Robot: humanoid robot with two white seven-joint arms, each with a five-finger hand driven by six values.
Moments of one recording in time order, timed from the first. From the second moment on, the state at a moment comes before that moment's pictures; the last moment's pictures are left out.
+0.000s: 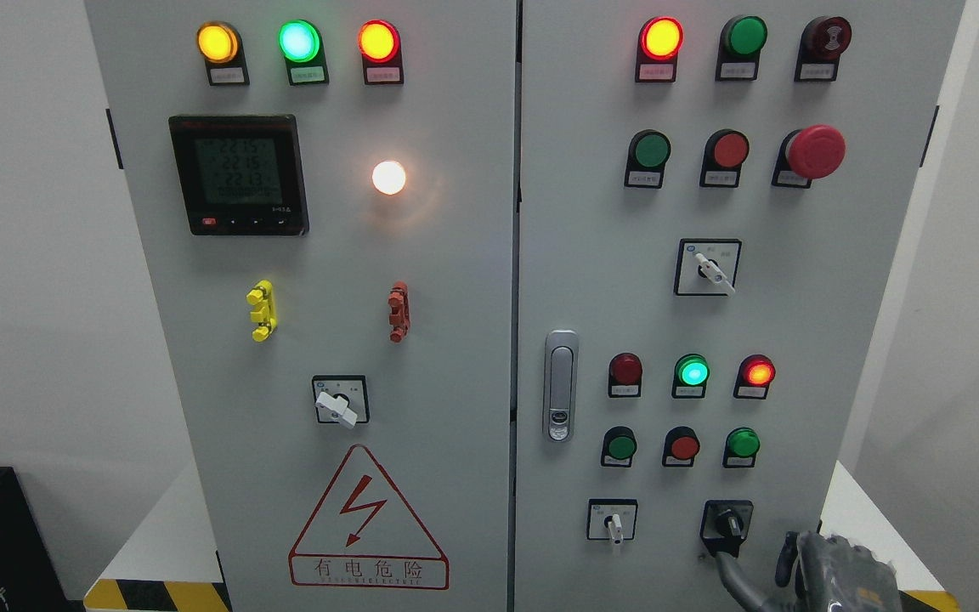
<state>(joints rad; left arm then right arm) 0.04 -0.10 0.00 0.00 0.00 -0.20 0.08 -0.18 0.14 -0.25 -1.75 1.30 0.06 0.16</state>
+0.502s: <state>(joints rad) 0.04 -0.10 0.00 0.00 0.00 -0.20 0.08 -0.07 0.13 -0.20 -1.81 0.98 -0.08 0.08</state>
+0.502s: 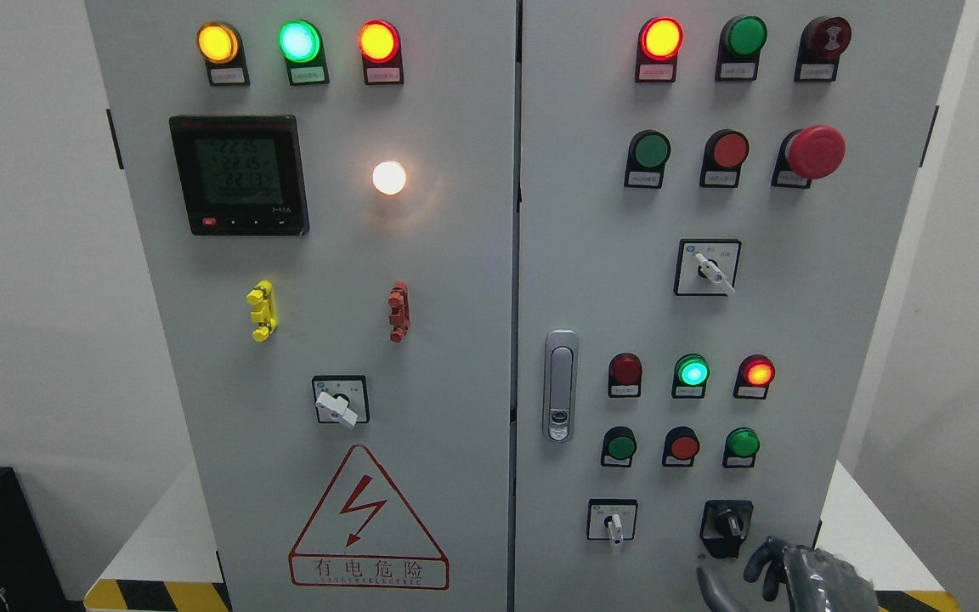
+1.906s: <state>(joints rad) 0.04 -0.10 0.00 0.00 0.00 -0.20 0.08 0.18 0.13 -0.15 -1.84 -0.03 -0.19 0.27</state>
